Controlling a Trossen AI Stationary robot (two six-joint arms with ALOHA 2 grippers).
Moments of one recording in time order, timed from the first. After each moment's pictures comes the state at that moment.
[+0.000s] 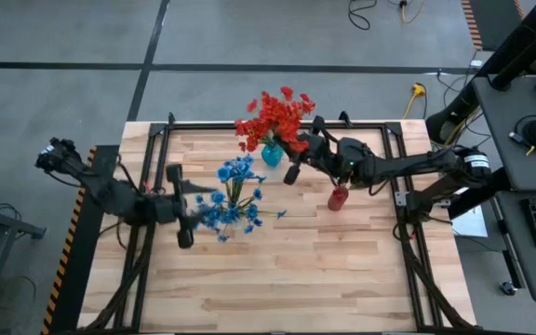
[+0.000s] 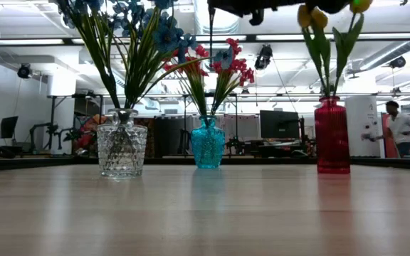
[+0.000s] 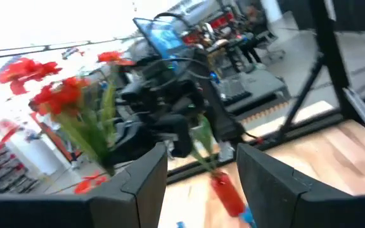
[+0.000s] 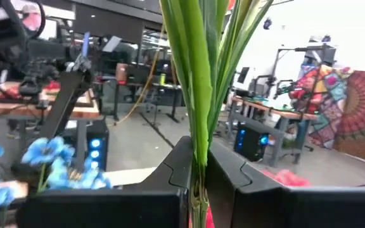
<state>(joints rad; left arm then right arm) -0.58 0.92 0.89 0.09 -0.73 0.51 -0.10 1.46 0.99 0.68 0.33 -0.23</state>
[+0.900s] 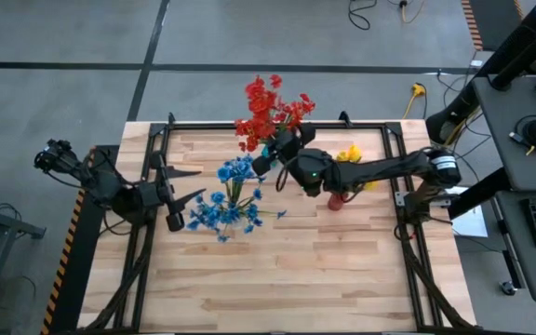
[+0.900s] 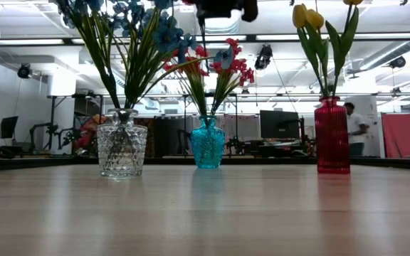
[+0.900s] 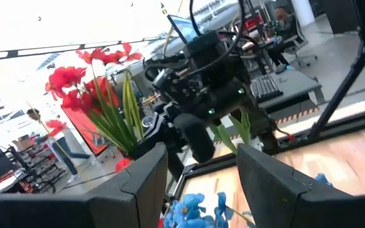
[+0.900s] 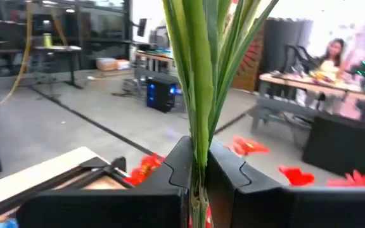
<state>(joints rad) -0.55 0.70 0.74 0.12 -0.79 0.55 0.02 1.72 1.38 0.40 0.94 -0.11</state>
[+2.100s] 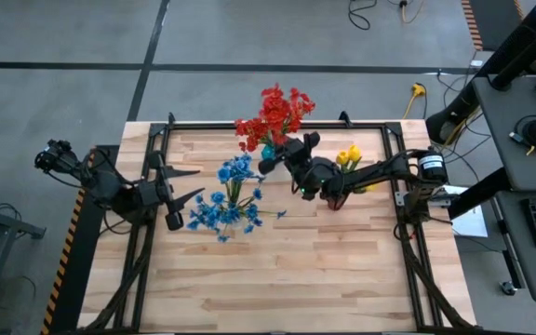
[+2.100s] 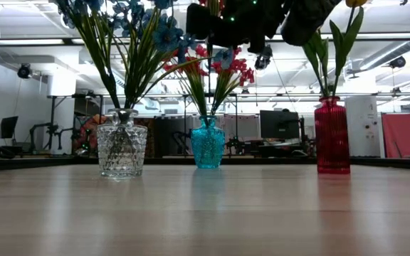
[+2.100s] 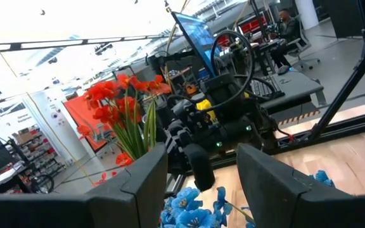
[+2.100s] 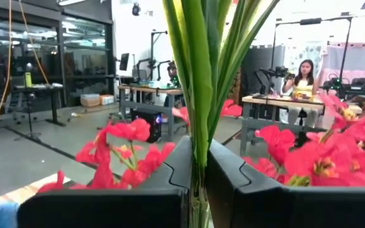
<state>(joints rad) -0.55 0.67 0.71 0.12 -0.80 0.53 -0.04 1.82 1.10 1.08 0.94 -0.30</state>
